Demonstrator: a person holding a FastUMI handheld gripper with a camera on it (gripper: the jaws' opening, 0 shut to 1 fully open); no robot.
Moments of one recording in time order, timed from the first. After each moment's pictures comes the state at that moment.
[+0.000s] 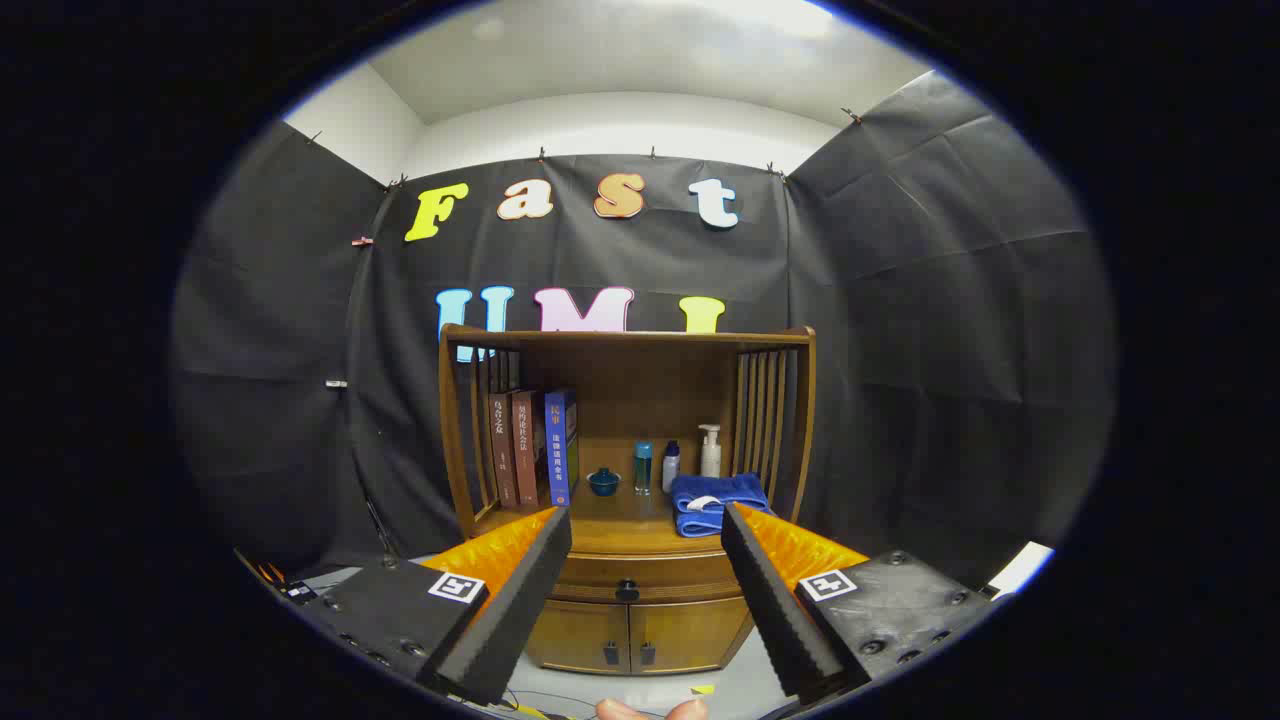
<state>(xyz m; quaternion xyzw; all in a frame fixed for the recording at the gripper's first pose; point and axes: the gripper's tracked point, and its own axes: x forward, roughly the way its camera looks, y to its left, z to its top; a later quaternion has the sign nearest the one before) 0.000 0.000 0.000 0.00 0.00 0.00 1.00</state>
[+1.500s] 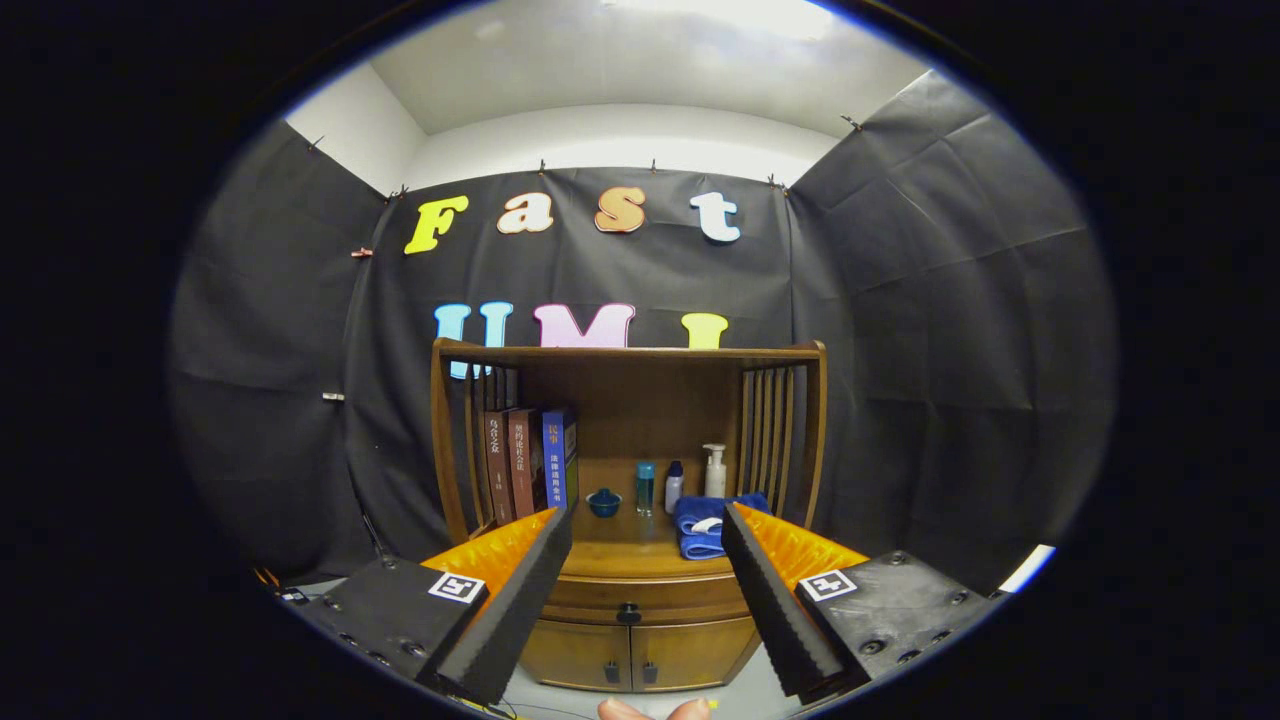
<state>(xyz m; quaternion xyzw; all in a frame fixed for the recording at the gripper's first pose) 0.045 0.002 0.006 0.00 -0.04 0.00 1.00</state>
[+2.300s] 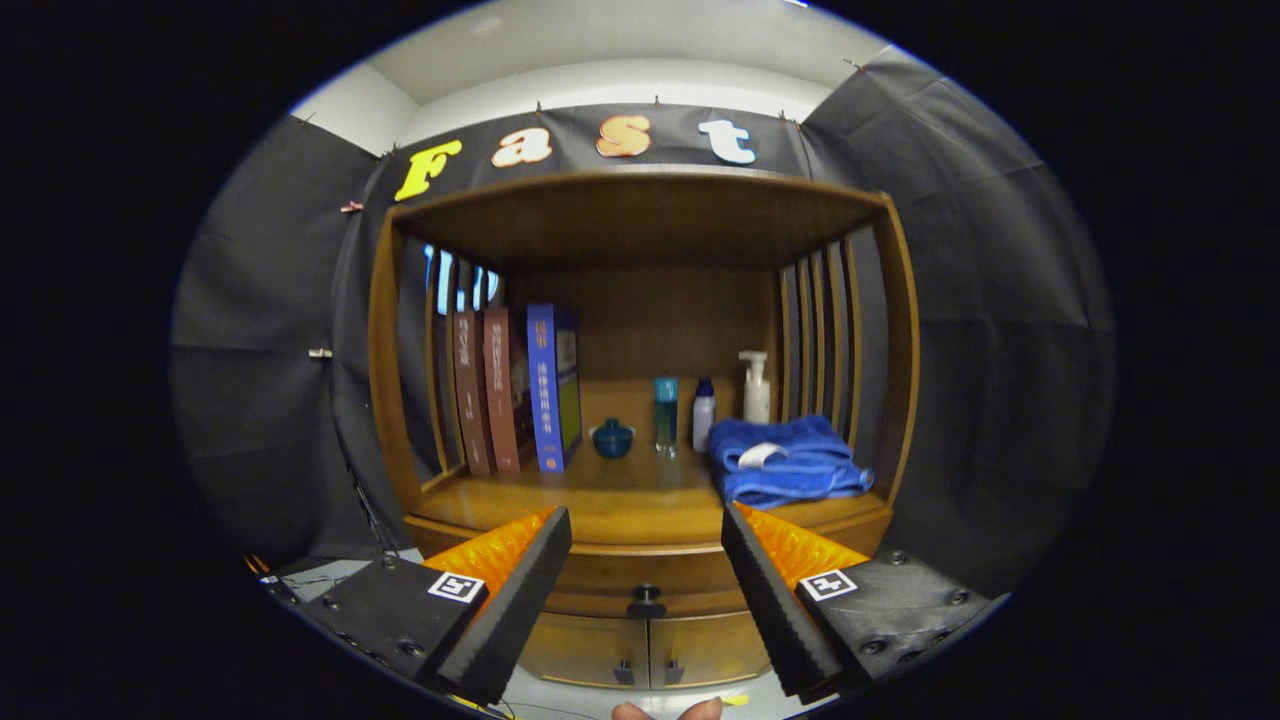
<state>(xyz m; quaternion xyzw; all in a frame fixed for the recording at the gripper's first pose) 0.177 0.014 -0.183 0.02 0.06 0.02 1.00</state>
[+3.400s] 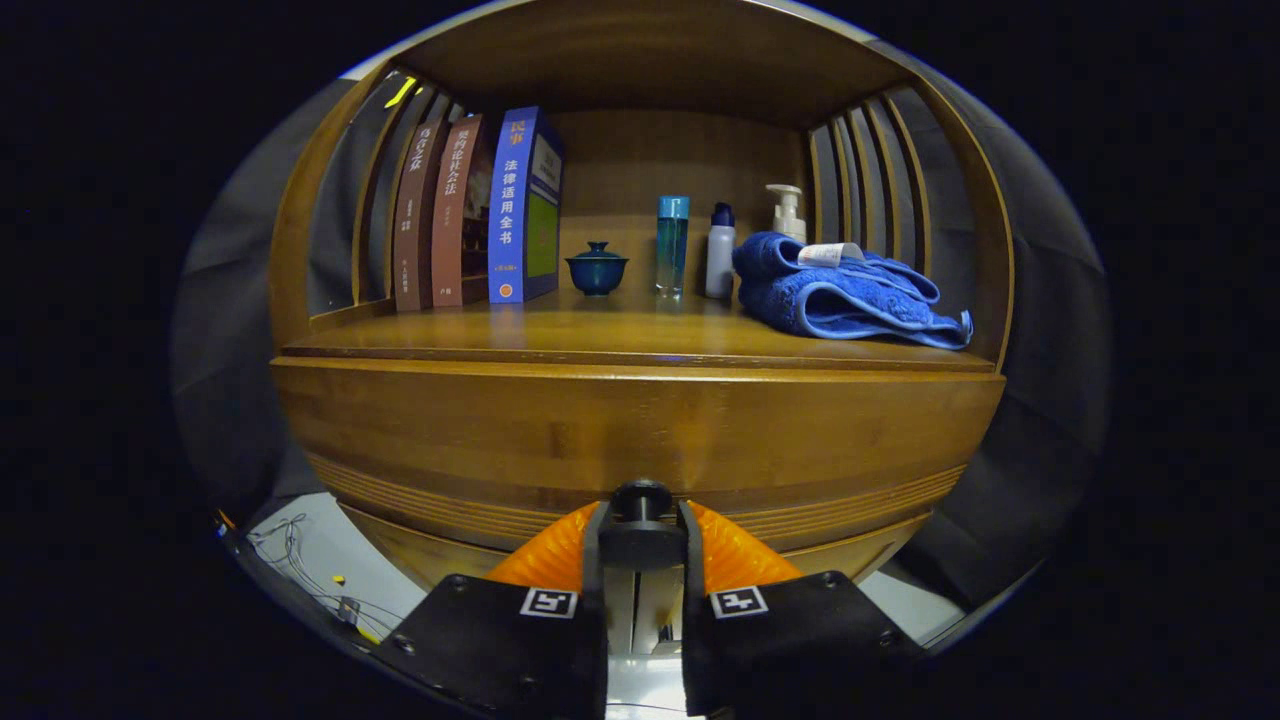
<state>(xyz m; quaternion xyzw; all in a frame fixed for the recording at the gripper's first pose) 0.245 0.018 -0.341 -0.02 0.17 0.01 0.98</state>
